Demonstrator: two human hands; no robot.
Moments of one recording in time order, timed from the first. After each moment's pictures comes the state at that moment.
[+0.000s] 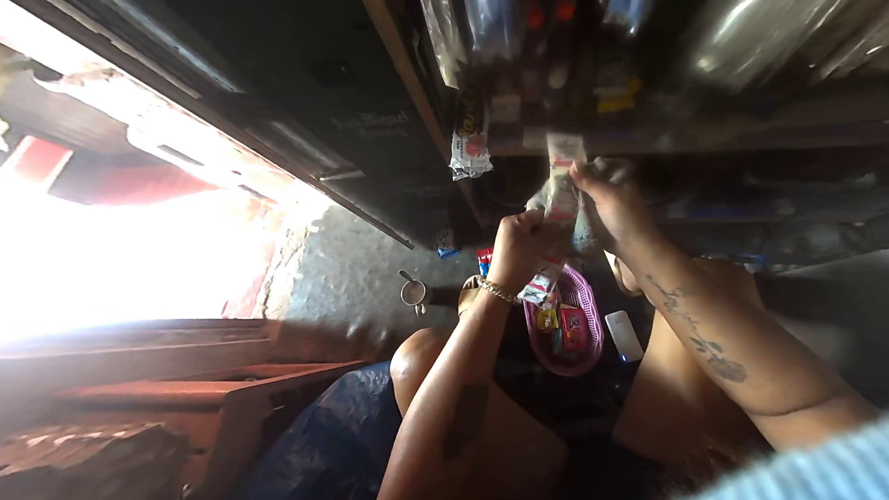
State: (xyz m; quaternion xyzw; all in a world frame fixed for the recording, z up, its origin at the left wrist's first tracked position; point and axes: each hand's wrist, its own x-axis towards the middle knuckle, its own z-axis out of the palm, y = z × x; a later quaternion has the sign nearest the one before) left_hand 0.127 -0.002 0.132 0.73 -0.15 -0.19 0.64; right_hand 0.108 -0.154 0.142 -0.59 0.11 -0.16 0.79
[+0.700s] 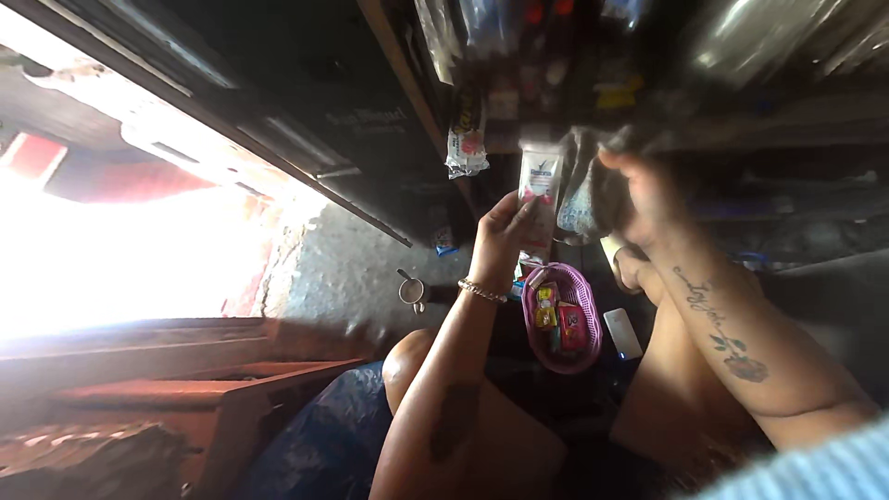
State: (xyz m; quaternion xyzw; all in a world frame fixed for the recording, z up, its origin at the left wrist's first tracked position) left_hand 0.134 0.008 0.129 0.62 -0.11 -0.18 0.76; right_hand 0.103 -0.178 0.164 -0.46 0.15 -0.09 0.87
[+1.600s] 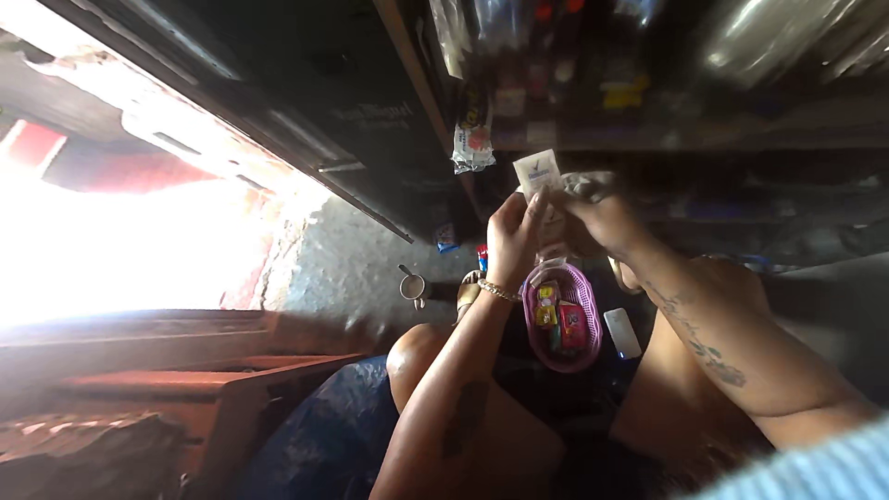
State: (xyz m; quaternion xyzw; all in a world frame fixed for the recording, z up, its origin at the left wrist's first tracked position) left_hand 0.128 0.000 0.123 0.71 -0.14 -0.06 0.69; right_hand 0.097 -0.150 0.139 -0.73 0.06 -0.08 0.68
